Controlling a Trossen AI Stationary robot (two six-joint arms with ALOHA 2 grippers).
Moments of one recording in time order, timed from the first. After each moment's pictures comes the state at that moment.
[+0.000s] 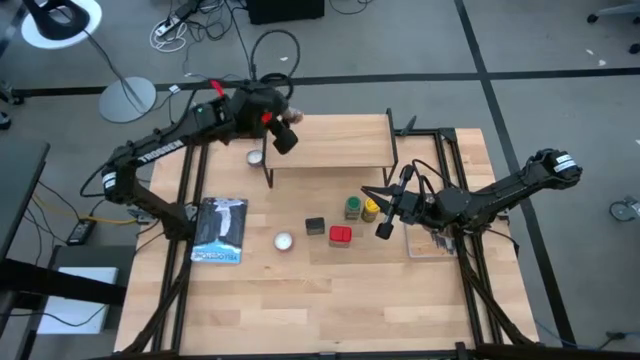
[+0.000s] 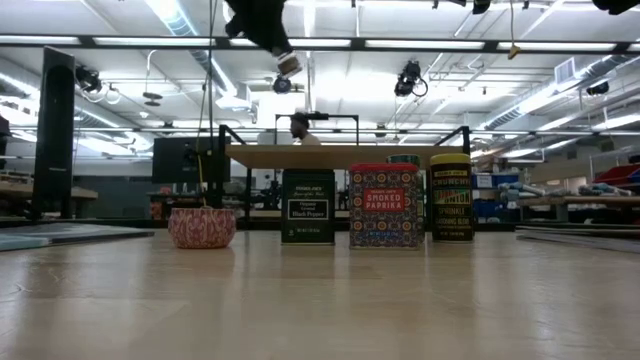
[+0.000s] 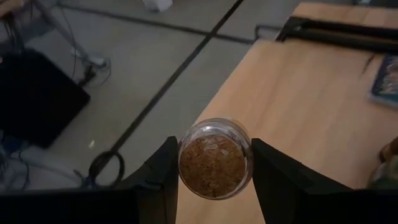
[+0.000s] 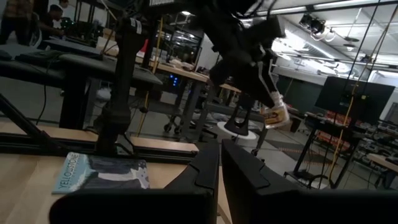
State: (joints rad) left arm 0.43 1.45 1.63 -0.76 -0.32 0.06; right arm 0.32 1.09 0.59 0.71 0.70 -0.42
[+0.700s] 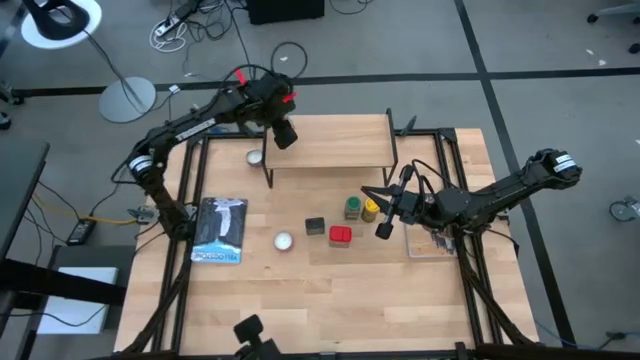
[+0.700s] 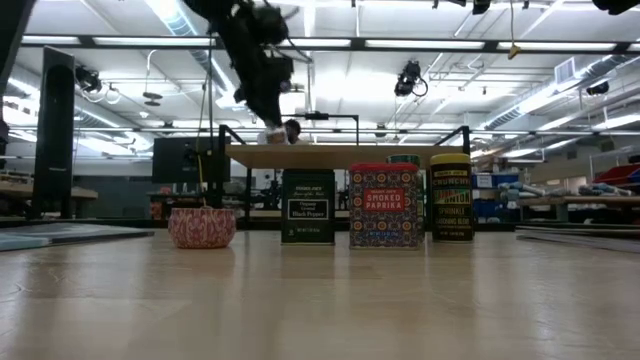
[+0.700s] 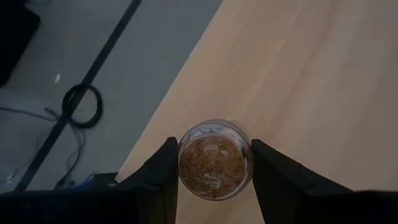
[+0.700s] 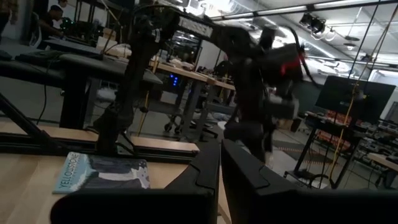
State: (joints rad) left arm 0.66 1.70 1.63 -0.87 -0.10 0.20; right arm 0.32 1.09 0.59 0.71 0.70 -0.42
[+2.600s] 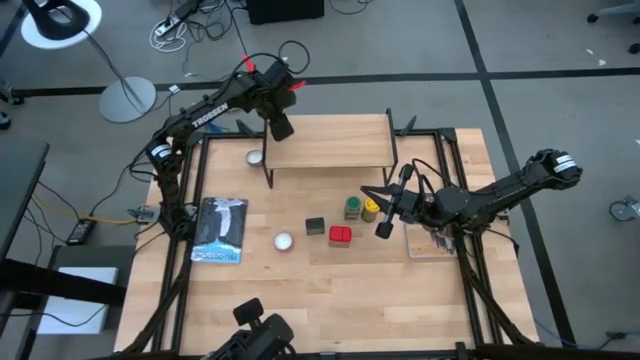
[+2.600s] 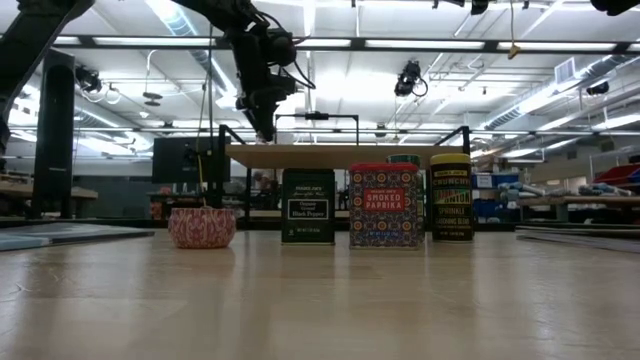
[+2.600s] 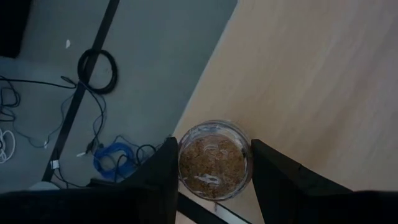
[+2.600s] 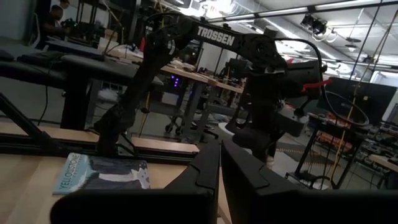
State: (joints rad) left arm 0.72 1.87 1.87 -1.12 -0.16 0.31; right arm 0.31 1.09 0.59 0.71 0.69 -0.42
